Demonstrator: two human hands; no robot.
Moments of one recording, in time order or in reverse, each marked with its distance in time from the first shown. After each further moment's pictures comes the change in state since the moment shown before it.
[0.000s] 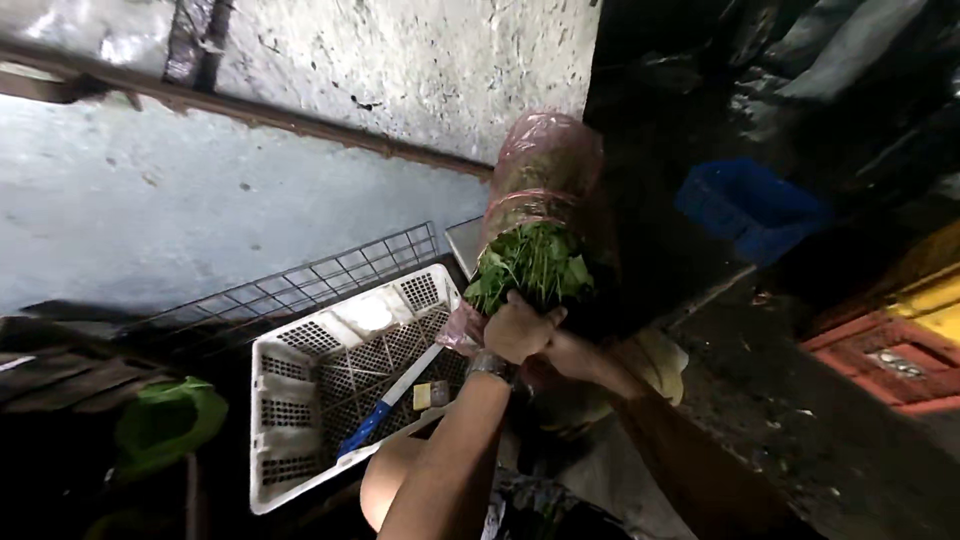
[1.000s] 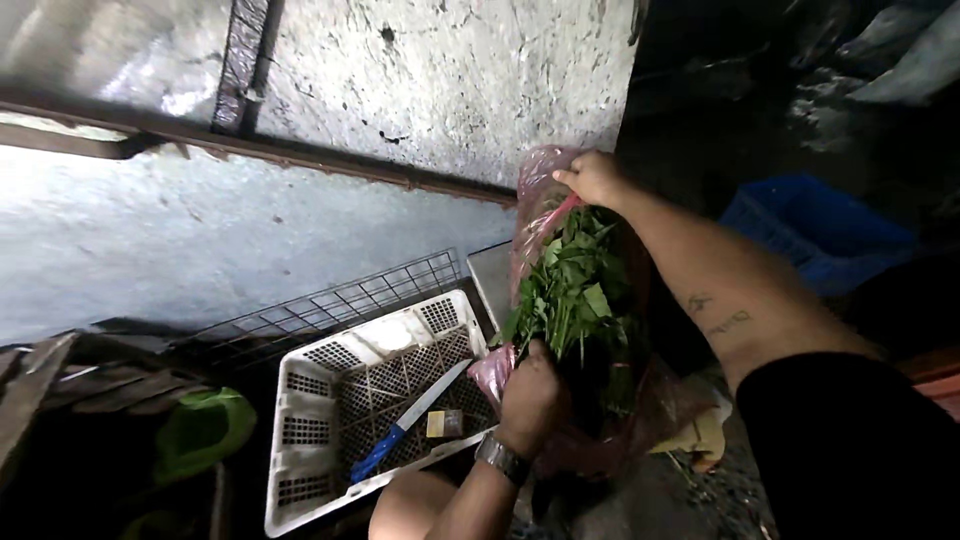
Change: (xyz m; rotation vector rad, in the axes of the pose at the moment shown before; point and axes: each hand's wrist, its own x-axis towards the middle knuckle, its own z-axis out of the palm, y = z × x) left_hand -0.011 0.008 0.004 0.034 0.041 -0.044; right_hand 0.216 -0.069 -0.245 -0.511 0.538 -0.040
